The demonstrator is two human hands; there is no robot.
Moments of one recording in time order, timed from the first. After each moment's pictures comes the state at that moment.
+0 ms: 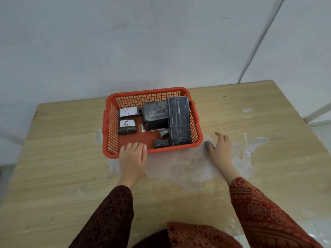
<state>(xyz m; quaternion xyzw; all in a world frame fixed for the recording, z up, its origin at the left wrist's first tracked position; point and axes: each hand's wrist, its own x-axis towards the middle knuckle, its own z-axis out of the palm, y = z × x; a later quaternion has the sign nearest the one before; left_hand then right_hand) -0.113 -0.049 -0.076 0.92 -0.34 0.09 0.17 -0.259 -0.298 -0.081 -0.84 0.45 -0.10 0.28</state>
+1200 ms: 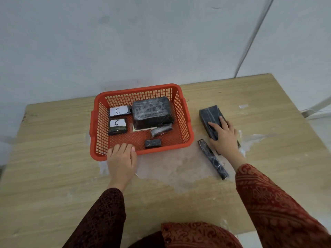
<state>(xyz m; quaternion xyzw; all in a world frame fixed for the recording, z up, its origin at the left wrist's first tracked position) -0.115 -0.056 -0.085 0.93 -0.32 0.15 0.14 -0.267 -0.366 -0.078 -0.92 0.37 0.01 0.17</state>
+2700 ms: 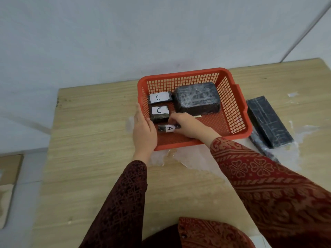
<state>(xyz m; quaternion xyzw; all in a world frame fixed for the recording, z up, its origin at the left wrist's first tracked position) -0.015 -0.016 -0.072 0.89 -0.16 -0.04 0.42 -0.066 -0.178 -0.074 -0.95 0.06 0.10 0.28</state>
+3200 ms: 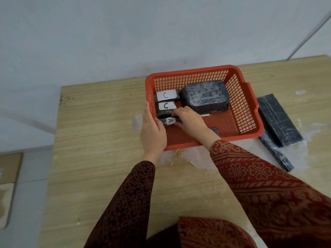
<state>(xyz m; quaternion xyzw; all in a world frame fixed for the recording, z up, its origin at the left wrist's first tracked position) -0.012 -0.011 -0.077 0.88 -0.15 -0.03 0.44 -0.050 -0.154 -0.079 -0.97 0.12 0.03 0.20</state>
